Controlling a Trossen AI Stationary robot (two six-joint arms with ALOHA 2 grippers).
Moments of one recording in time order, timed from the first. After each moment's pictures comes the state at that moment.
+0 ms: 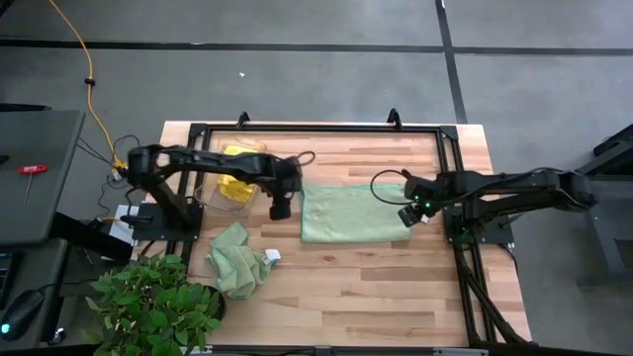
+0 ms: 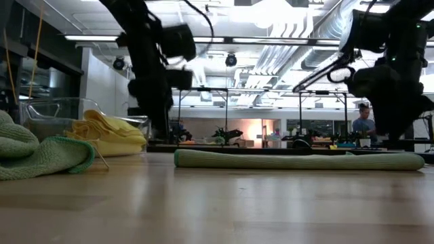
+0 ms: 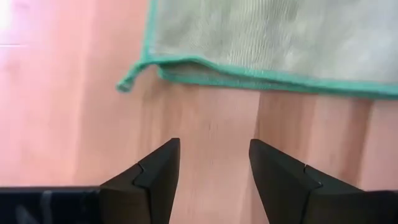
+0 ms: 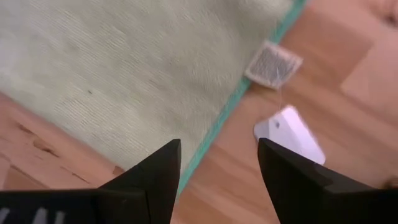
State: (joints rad) left arm 0.36 1.66 1.02 -0.61 0.03 0.11; right arm -0.15 0.95 0.52 -0.87 -0.04 0.89
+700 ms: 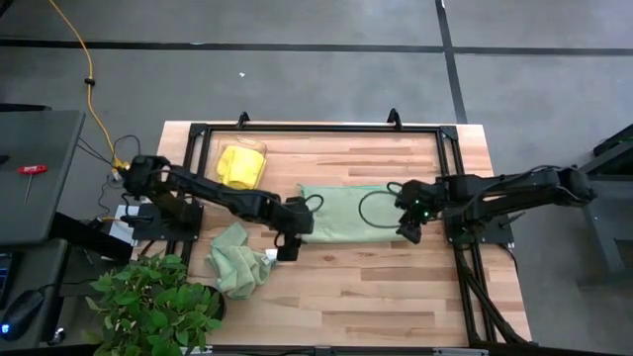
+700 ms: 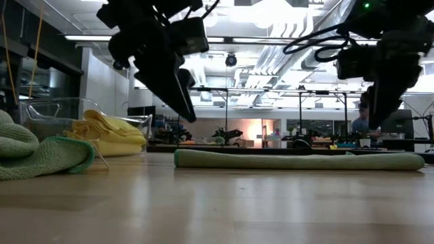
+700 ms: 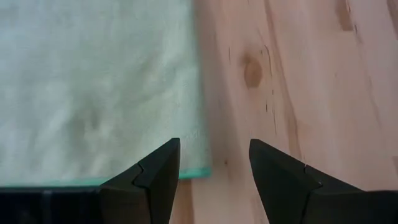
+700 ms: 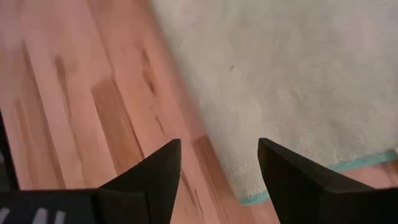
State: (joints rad) left arm 0.00 1.68 1.02 -0.34 0.02 -0.04; right arm -0.05 0.95 0.52 -0.65 -0.23 0.46
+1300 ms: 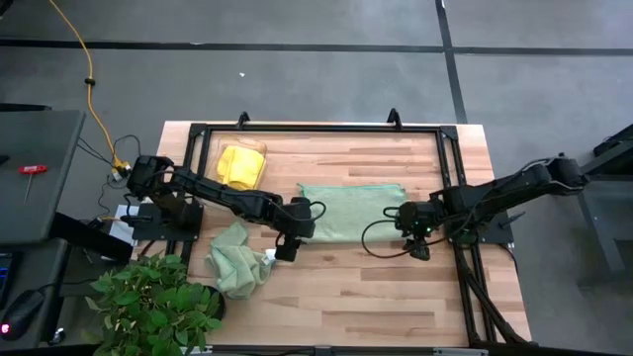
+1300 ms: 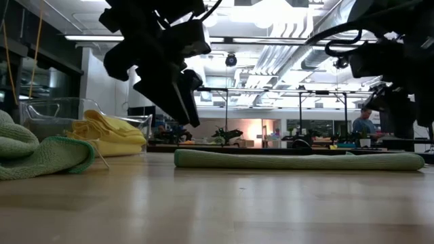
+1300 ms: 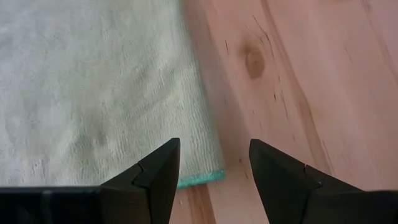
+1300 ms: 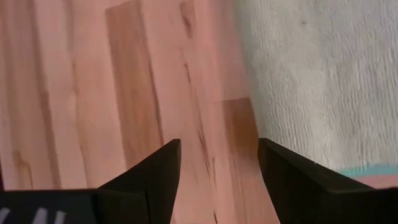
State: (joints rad) left arm 0.00 1.71 1.02 -0.32 0.01 0.14; right arm 0.17 1.03 0.52 -0.65 -0.21 0.38
